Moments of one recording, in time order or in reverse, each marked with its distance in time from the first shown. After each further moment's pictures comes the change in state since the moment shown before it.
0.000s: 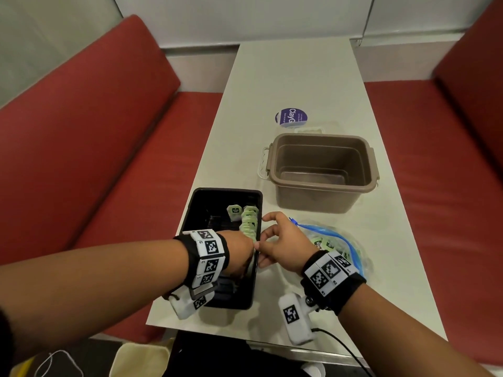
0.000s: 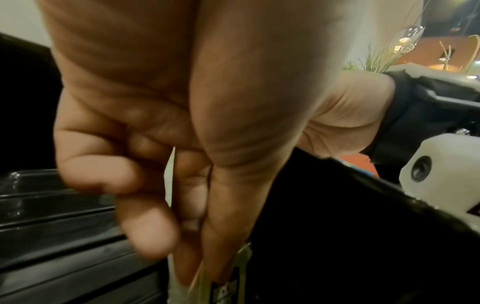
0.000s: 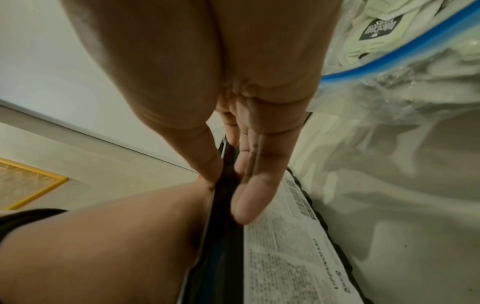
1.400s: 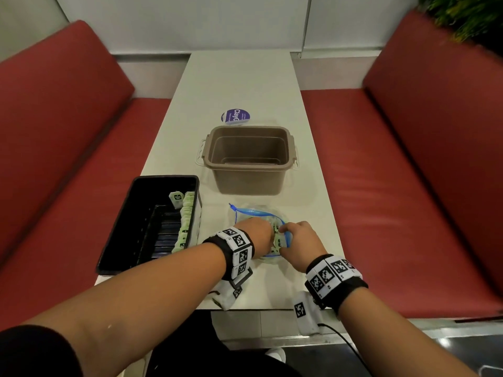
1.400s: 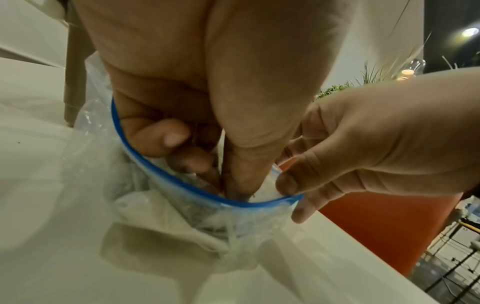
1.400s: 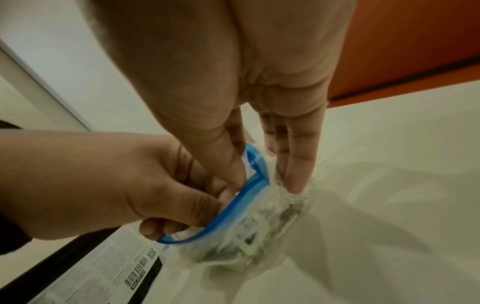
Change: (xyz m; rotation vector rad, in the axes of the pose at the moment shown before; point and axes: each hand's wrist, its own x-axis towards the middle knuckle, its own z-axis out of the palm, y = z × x) left_hand 0.061 0.145 -0.040 -0.366 0.436 0.010; right_hand -0.106 0.077 -0.124 -0.777 0.373 0.084
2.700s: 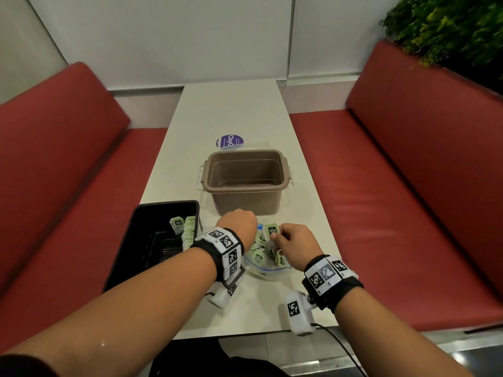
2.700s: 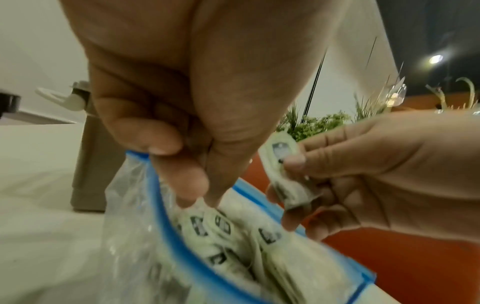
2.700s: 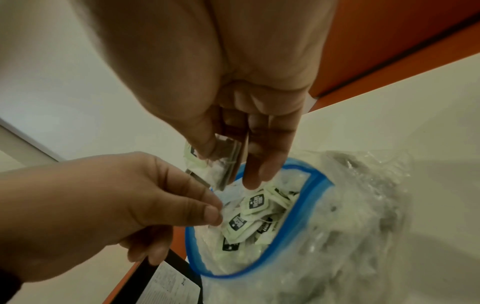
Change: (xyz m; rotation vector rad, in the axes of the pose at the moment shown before) left_hand -0.001 -0.031 -0.045 0.075 0.212 -0.214; right_hand 0.018 -0.022 -0.011 0.389 0.163 -0.085
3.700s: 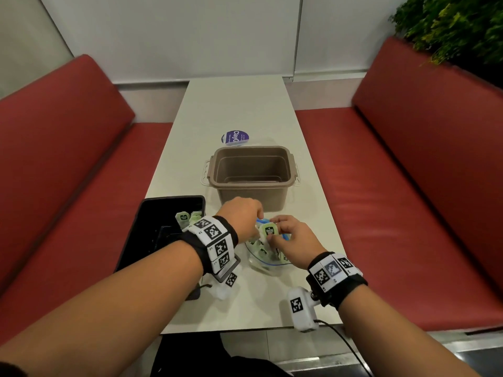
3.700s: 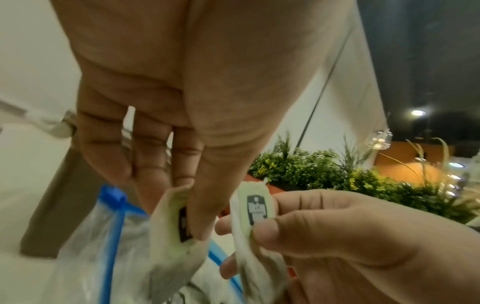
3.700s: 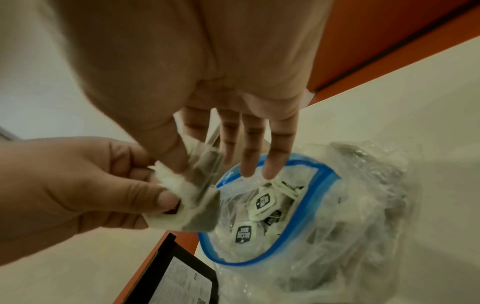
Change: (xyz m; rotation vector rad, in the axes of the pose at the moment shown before) left_hand -0.022 -0.022 -0.030 -0.201 0.072 0.193; right_hand -0.003 -0.012 0.002 0.036 -0.098 -0.139
